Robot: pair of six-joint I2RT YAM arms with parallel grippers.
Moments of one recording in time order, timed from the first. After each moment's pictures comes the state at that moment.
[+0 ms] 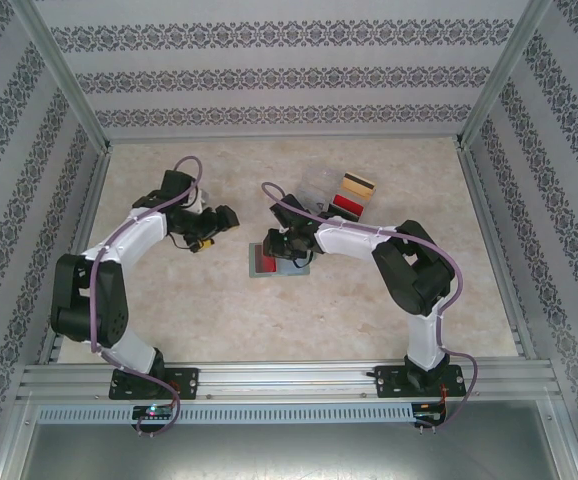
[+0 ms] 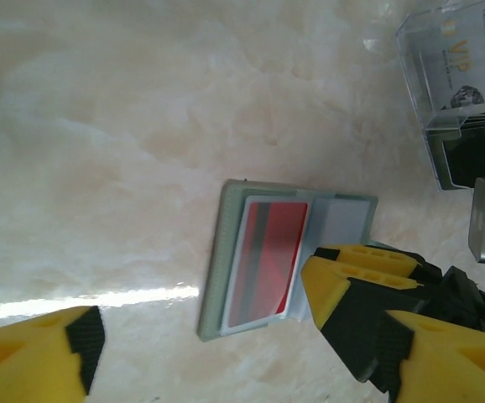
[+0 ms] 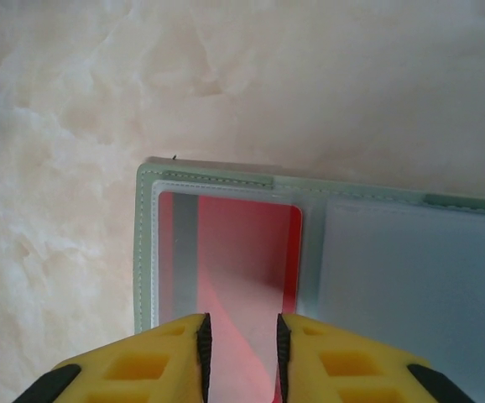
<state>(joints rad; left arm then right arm) -0.15 1.60 1.10 -0.62 0.50 -0.61 0.71 1.96 1.28 -0.34 -0.20 0.76</state>
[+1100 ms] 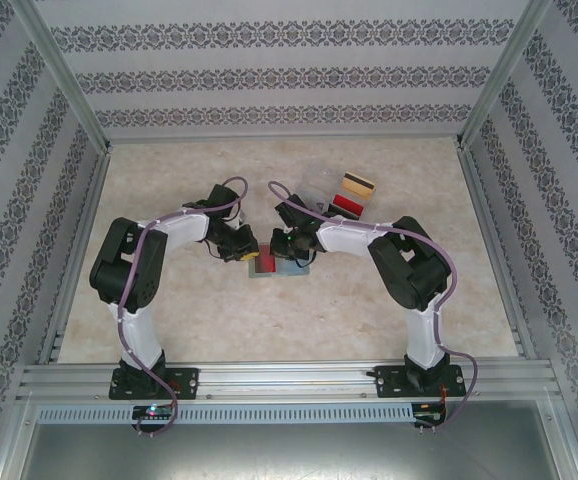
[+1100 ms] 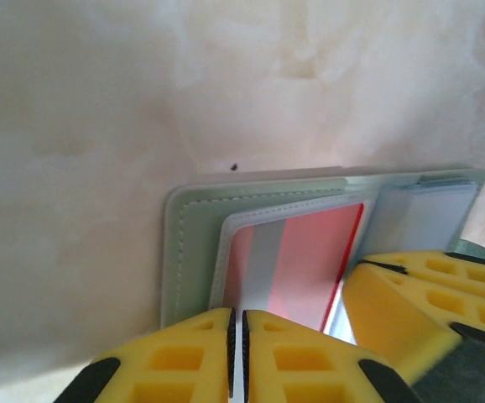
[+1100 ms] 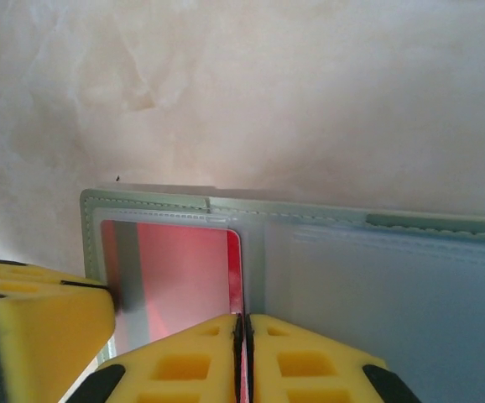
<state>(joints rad) -0.32 1.89 1.14 -0.50 0.50 -0.68 0.68 2.00 1.27 -0.31 -0.24 0.81</state>
